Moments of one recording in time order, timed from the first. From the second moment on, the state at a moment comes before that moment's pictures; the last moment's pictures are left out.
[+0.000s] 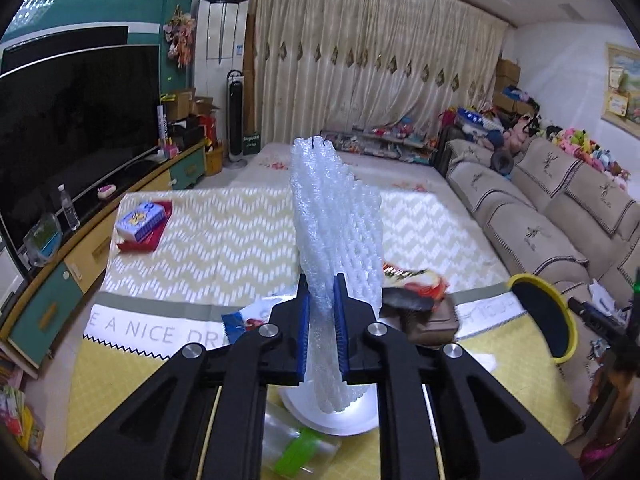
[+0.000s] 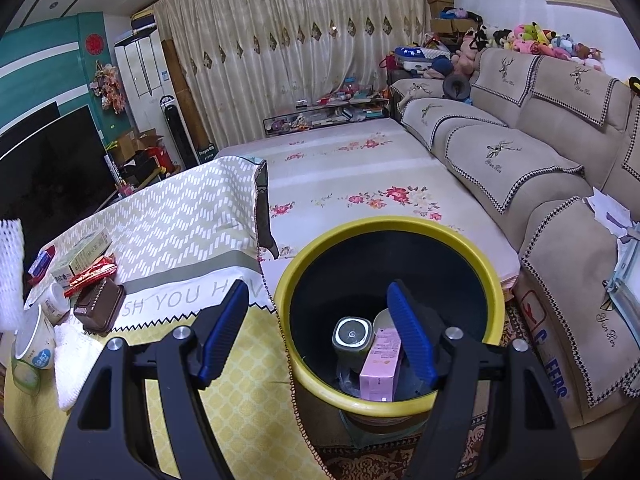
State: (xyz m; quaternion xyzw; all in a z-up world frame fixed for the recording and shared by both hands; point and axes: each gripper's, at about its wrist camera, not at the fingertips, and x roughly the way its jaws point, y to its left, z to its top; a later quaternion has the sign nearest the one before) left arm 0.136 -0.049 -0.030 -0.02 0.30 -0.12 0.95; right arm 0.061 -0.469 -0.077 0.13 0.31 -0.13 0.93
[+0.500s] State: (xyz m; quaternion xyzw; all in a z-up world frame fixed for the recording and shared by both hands) left arm 0.105 -0.209 -0.024 0.02 0.32 -0.30 0.90; right arm 0.028 -0.498 -0.067 0.12 0.28 -0.18 0.93
